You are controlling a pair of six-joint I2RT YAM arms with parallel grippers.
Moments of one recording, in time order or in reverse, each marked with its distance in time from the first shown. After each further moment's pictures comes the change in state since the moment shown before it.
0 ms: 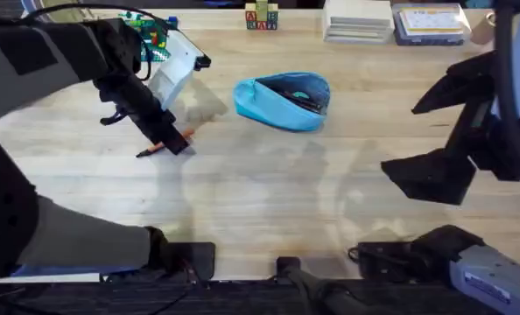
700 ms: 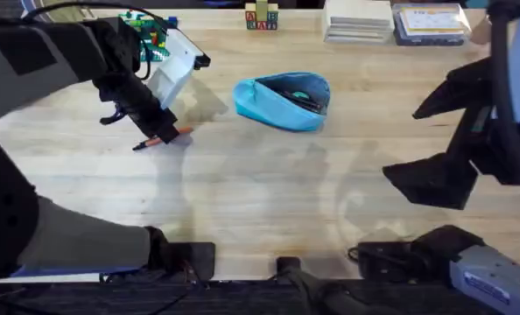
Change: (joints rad) left arm 0.001 -0.001 0.000 0.005 -0.003 -0.005; right arm 0.000 0.000 0.000 -0.026 0.000 0.000
